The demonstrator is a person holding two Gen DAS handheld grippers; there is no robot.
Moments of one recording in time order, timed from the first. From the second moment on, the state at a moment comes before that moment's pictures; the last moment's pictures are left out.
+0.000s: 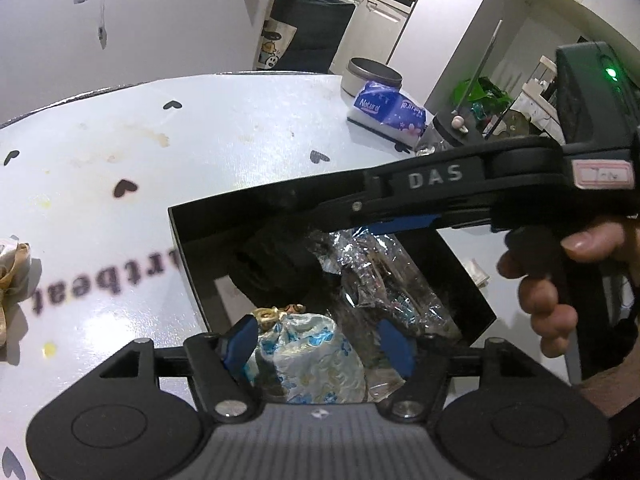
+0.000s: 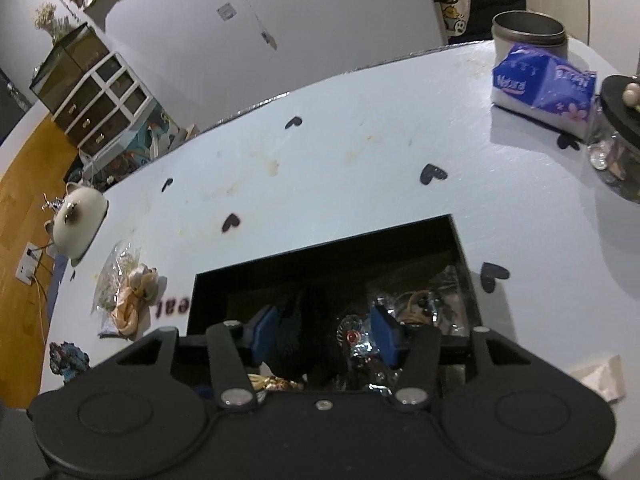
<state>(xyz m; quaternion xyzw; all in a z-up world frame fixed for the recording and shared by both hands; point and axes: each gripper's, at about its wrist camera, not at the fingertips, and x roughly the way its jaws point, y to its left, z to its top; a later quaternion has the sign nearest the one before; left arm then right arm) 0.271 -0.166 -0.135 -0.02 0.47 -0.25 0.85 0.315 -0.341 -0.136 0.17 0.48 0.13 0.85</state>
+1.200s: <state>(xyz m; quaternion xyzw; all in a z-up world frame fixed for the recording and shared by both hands) 0.196 -0.138 -0.081 -0.04 0.38 -0.15 0.91 0.179 -0.386 -0.068 0.09 0.33 0.12 0.93</state>
